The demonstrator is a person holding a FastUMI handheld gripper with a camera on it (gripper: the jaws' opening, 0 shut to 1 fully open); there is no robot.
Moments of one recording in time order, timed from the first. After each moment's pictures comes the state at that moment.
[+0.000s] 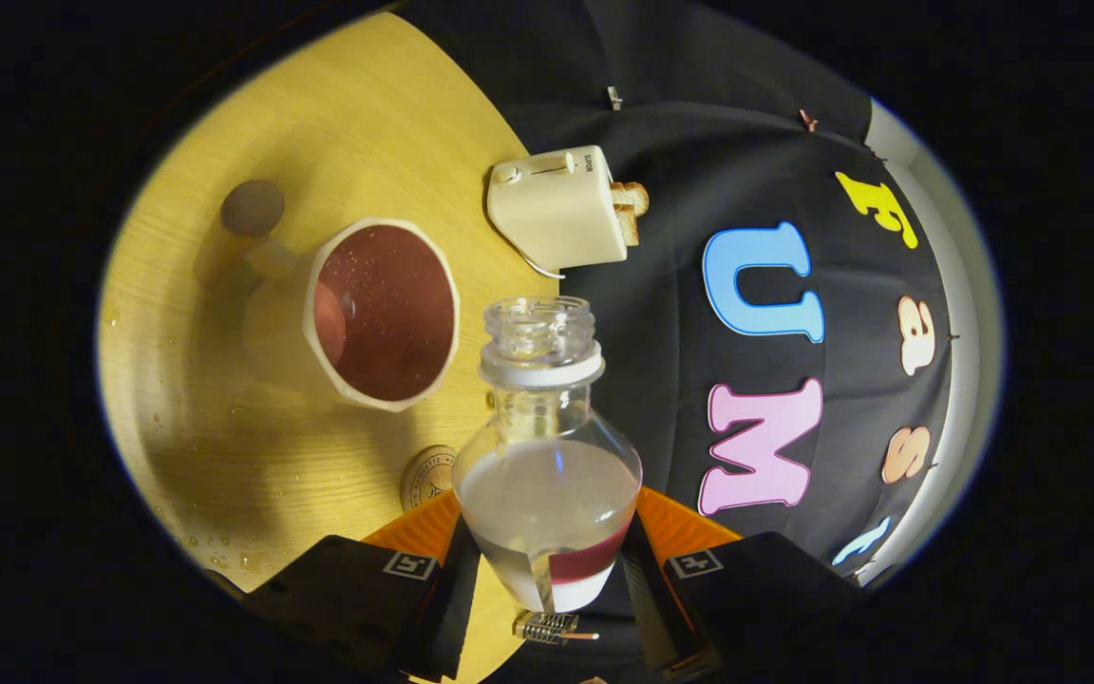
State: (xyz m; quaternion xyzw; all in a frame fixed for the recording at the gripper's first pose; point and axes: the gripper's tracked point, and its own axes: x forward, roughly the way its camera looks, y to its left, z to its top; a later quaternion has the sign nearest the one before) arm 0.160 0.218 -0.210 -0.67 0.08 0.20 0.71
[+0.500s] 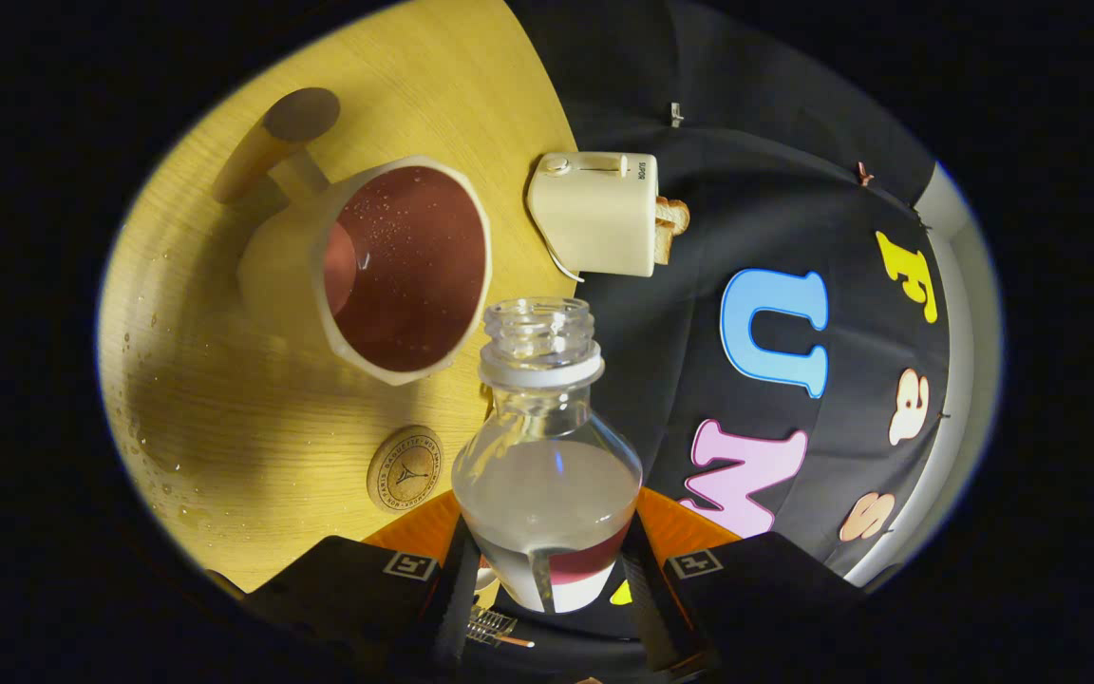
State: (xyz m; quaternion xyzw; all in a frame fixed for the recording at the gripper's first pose) arm 0.175 0.221 -0.208 -0.75 0.05 0.21 0.63
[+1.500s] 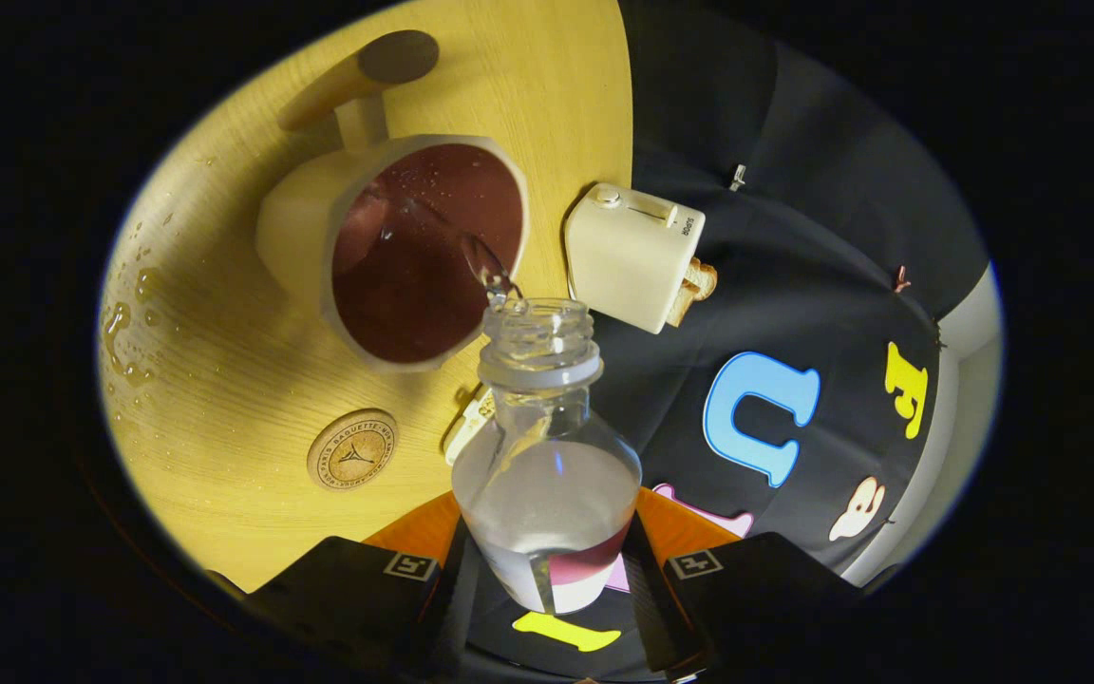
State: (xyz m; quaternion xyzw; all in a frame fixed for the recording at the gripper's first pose) arm 0.188 0.243 -0.195 -0.82 -0.03 0.24 0.52
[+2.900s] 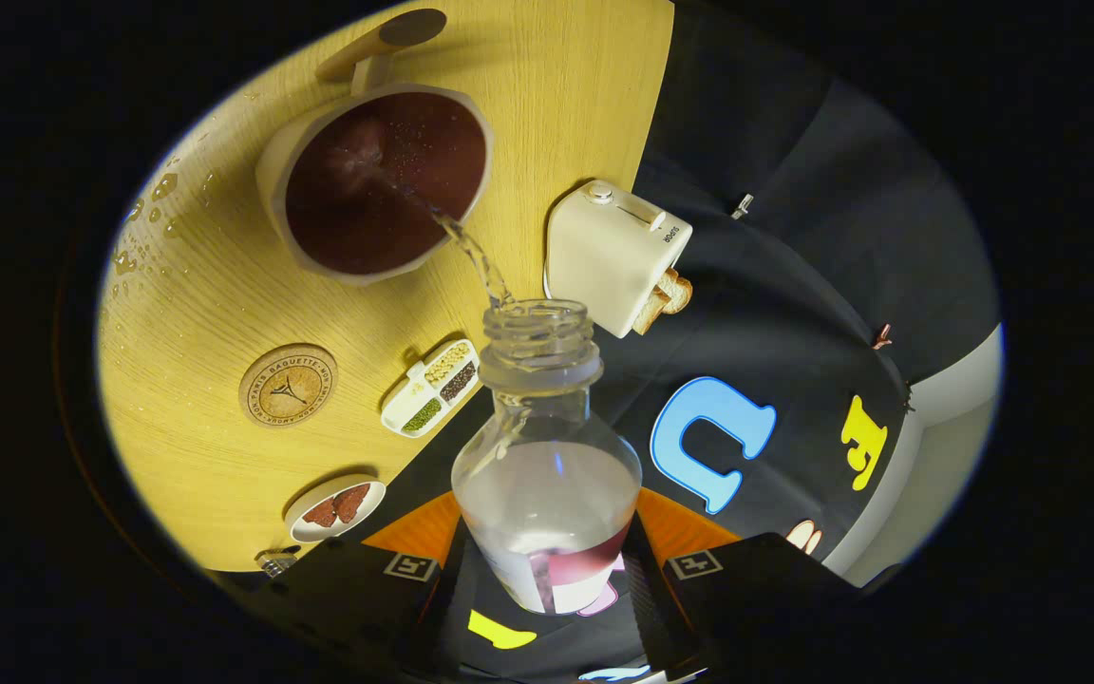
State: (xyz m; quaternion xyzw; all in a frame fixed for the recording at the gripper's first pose) arm 0.206 0.255 -0.148 -0.87 -0.09 0.21 0.44
